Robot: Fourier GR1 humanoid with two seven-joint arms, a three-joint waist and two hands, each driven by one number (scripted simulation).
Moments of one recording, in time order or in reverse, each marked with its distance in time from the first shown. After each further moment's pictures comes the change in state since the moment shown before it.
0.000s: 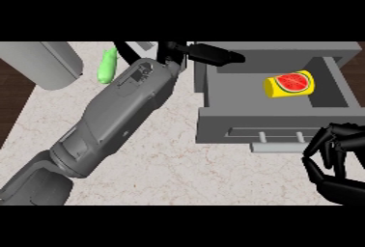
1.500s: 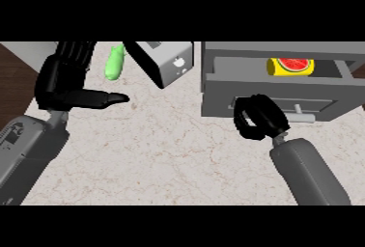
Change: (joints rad) left arm 0.665 0.429 0.183 -0.685 0.023 -0.174 0.085; right arm -0.425 0.098 0.325 0.928 0.911 -0.456 -0.240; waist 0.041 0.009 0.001
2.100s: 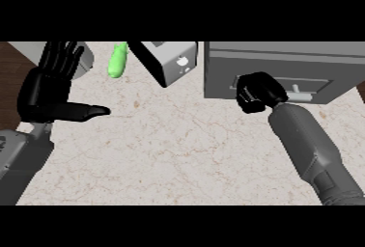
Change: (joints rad) left arm 0.113 0.029 0.074 -0.021 -0.009 -0.113 -0.037; right arm -0.371 -0.001 -0.162 0.600 -0.019 -0.077 -0.195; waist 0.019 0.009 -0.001
